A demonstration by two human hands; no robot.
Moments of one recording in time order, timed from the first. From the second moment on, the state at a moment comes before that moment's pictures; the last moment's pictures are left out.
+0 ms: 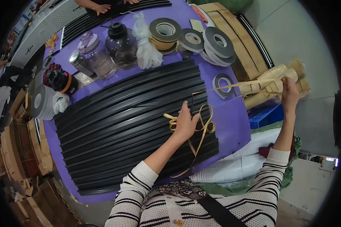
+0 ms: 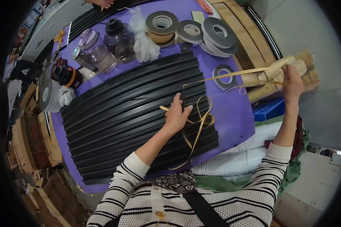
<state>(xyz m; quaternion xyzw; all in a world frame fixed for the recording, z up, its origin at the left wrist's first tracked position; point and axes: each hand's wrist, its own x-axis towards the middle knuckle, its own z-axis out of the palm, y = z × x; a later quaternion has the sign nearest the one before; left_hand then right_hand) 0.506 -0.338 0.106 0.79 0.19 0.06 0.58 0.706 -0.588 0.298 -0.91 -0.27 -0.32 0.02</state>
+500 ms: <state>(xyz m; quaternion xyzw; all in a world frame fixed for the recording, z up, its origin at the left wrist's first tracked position) 0.593 -0.414 0.121 0.75 0.12 -0.04 0.64 0.748 -0.572 0.263 -0.94 -0.29 -0.17 0.01</state>
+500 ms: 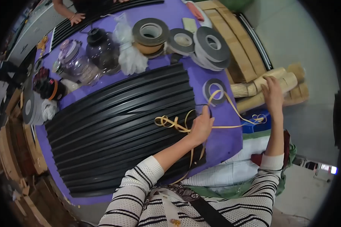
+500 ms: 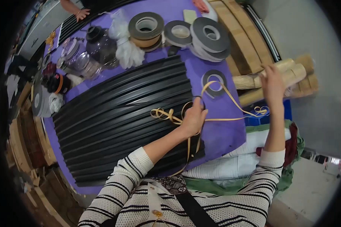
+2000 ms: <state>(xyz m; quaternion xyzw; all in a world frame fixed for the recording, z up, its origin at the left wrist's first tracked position) 0.400 -0.099 0.015 0.86 0.31 0.18 0.37 0.735 -0.442 0.045 -0.87 -0.15 0.27 0.39</state>
